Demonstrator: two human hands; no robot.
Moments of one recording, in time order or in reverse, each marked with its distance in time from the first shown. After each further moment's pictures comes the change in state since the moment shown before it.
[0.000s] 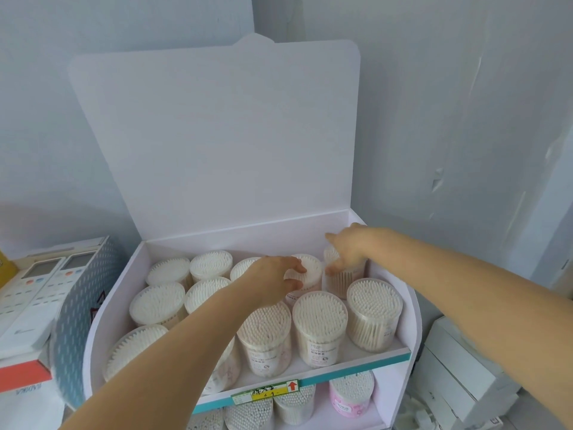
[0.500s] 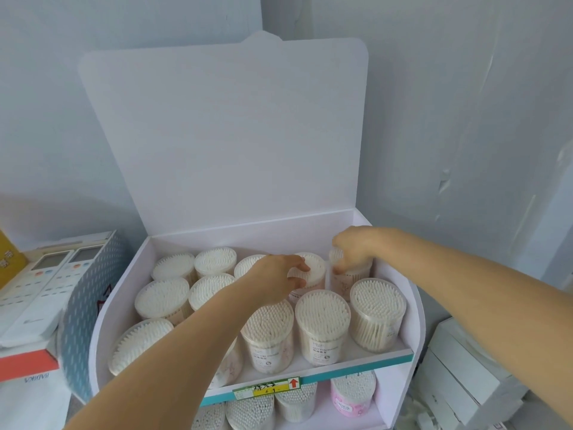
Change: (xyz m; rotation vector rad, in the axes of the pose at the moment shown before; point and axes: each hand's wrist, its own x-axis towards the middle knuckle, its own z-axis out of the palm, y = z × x) left_hand -0.002 0.001 0.001 -0.033 0.018 -0.008; right_hand 0.003 0.002 0.002 0.094 0.034 -0.085
